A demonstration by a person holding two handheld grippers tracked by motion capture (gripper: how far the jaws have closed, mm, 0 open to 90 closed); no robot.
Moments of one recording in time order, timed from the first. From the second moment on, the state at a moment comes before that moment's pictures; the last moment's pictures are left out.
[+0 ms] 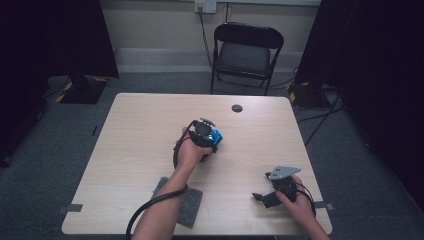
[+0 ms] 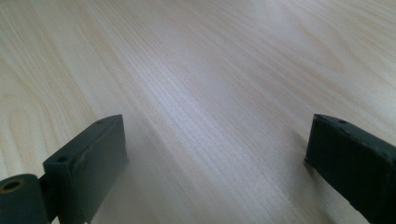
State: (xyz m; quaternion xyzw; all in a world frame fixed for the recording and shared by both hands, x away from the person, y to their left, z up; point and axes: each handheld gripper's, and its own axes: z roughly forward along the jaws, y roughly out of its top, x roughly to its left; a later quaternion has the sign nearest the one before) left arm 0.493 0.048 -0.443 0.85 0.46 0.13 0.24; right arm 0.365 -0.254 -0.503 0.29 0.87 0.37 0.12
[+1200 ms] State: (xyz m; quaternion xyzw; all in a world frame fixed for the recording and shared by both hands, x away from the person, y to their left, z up) left arm 0.486 0.115 -0.473 0.86 0.43 0.11 0.23; right arm 0.365 -0.254 -0.503 0.29 0.87 0.37 0.12
